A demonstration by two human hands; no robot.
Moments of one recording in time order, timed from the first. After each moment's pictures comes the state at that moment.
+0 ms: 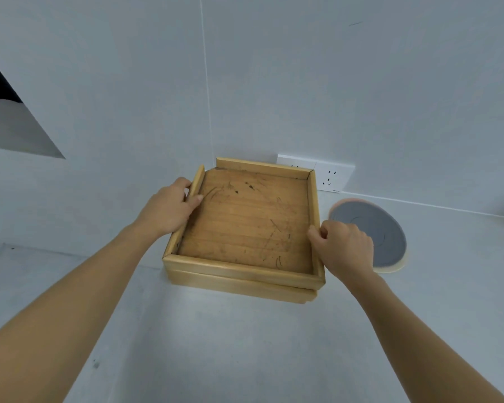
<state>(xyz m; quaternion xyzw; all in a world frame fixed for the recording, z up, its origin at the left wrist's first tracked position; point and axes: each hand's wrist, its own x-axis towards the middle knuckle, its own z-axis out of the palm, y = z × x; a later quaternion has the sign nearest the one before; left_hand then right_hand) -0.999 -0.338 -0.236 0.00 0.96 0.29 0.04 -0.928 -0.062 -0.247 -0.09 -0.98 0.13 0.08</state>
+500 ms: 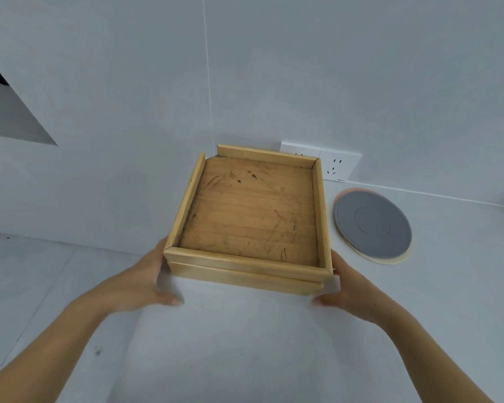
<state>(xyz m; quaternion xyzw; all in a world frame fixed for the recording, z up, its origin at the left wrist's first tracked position) -0.910 -0.387 -0.285 0.09 0.87 0.39 0.29 -0.877 -0.033 -0.281 -0.01 -0.88 0.40 -0.24</state>
